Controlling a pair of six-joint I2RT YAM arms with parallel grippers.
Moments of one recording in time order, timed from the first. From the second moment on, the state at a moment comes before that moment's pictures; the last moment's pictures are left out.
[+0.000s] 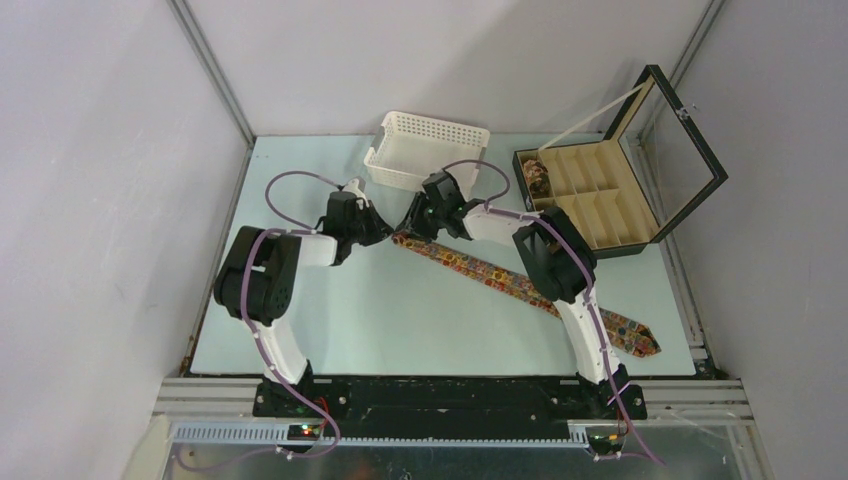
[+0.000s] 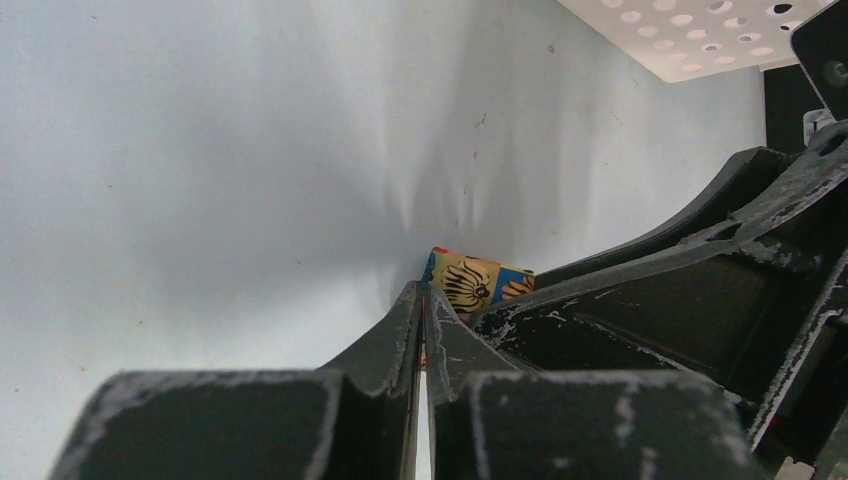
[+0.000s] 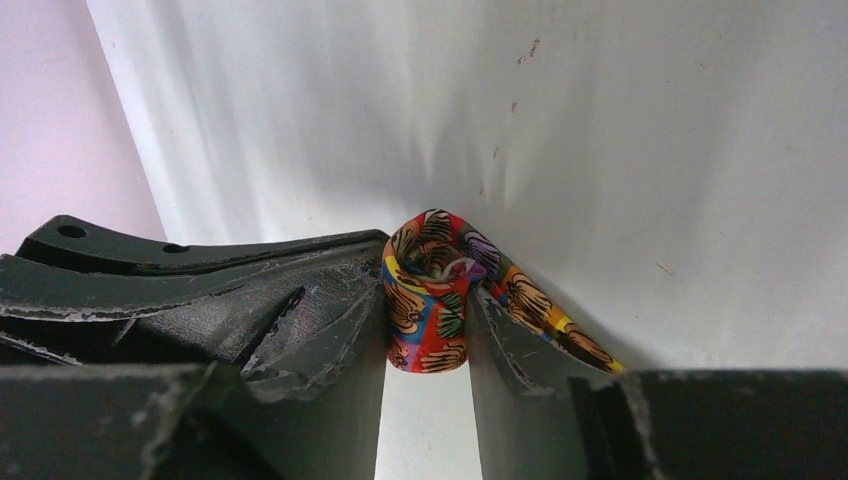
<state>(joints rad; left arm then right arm) -0.25 1.82 0.83 0.38 0.25 -0.56 0.67 2.27 1.59 -0.06 -0.23 1.00</state>
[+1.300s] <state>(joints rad) -0.25 1.75 0.77 0.43 0.32 -0.56 0.65 2.24 1.39 0.22 -0.29 1.02</state>
